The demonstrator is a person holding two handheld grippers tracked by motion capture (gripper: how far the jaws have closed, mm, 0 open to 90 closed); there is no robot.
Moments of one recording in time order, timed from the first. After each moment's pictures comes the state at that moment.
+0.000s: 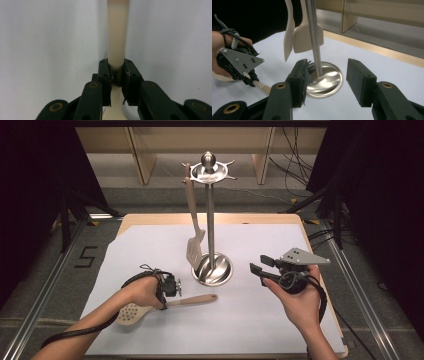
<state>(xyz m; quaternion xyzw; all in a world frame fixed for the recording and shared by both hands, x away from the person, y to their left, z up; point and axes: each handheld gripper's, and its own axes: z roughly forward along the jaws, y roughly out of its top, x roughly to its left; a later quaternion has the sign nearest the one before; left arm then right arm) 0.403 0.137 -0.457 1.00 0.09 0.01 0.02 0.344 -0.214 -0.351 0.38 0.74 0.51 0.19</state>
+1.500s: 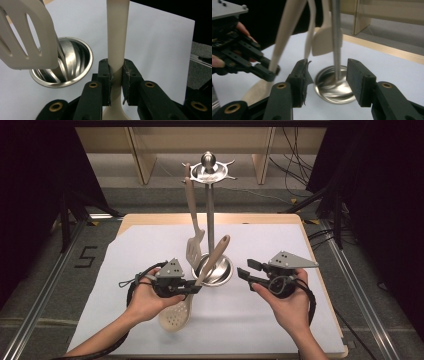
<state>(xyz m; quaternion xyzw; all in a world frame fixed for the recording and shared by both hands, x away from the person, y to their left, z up) 0.355 0.114 -0.389 0.85 0.25 0.09 0.46 0.338 -0.190 -0.353 0.36 0.75 0.53 0.17</state>
